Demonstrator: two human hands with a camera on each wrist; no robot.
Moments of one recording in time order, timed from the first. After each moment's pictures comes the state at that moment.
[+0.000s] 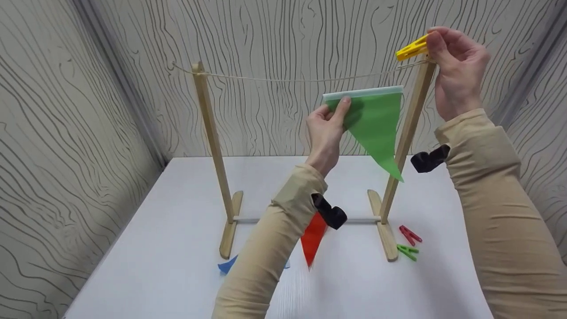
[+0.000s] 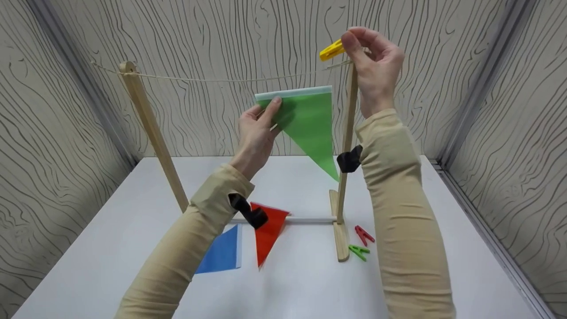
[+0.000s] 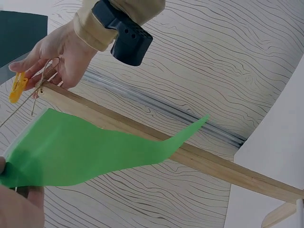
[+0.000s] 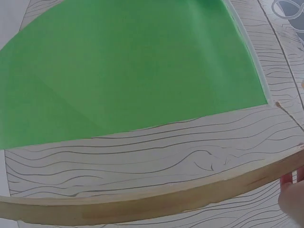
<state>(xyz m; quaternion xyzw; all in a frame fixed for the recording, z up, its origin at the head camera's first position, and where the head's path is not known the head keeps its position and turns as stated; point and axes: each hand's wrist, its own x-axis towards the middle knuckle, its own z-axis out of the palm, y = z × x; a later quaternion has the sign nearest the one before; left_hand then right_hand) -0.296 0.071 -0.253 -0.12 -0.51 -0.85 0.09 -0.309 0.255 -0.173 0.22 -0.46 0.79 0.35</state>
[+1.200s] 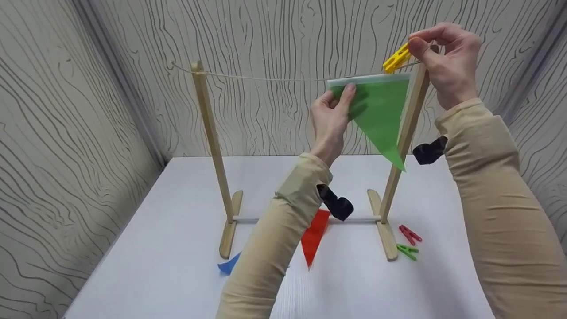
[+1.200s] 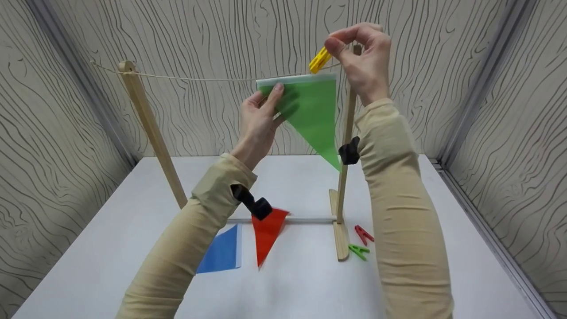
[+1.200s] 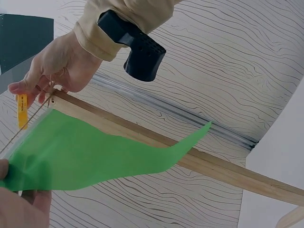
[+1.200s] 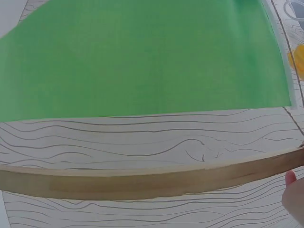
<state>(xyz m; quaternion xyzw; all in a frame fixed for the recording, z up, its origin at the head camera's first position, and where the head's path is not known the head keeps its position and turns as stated) -0.296 0.077 -0.231 -0.12 -0.53 -0.83 0.11 -0.314 0.254 -0.164 0.22 -0.62 0.65 0.39</state>
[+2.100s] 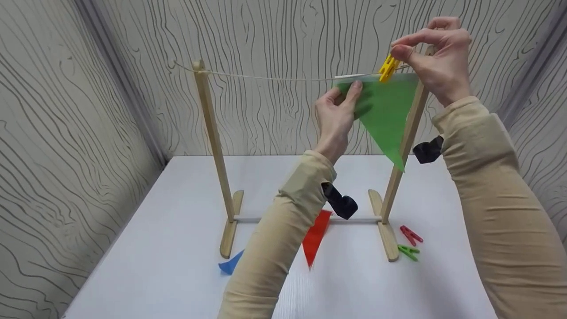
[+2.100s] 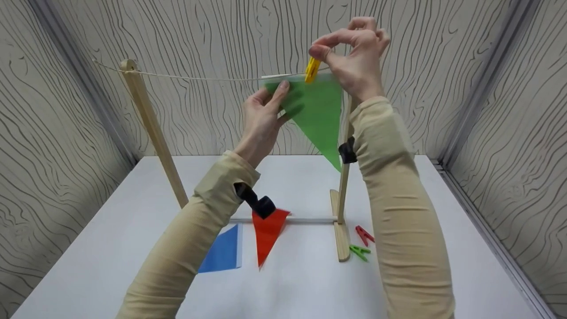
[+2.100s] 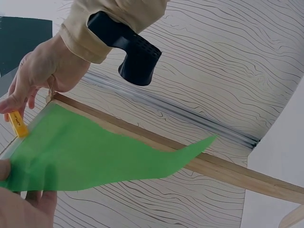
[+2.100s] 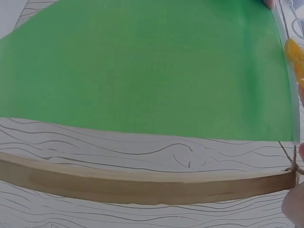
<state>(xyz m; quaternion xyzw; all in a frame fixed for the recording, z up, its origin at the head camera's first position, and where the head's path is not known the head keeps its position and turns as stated) -0.294 0.085 -0.226 -0.12 -0.55 -0.82 0.12 -0.310 0.245 -0.155 0.17 -0.77 0.46 0.42</state>
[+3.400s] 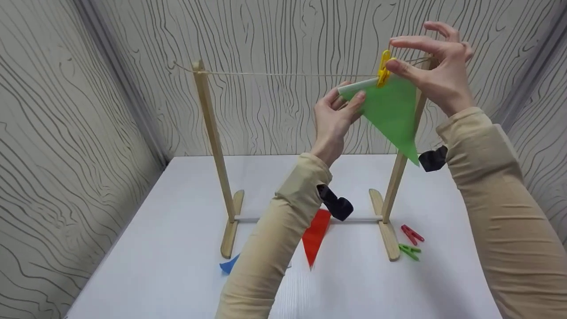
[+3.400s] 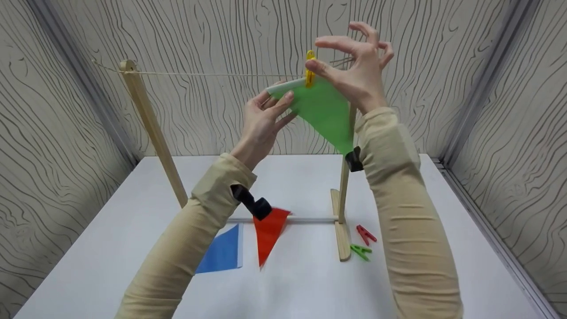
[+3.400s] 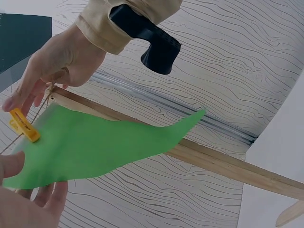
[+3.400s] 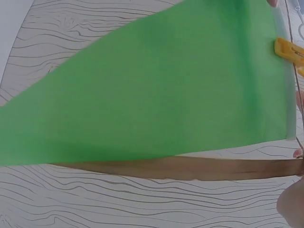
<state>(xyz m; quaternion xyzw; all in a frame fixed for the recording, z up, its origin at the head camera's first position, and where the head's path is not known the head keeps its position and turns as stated) -0.293 0.076 -0.233 -0.14 -0.53 -0.84 0.06 -0.303 0.256 -0.173 0.20 -0.80 0.41 0.39</state>
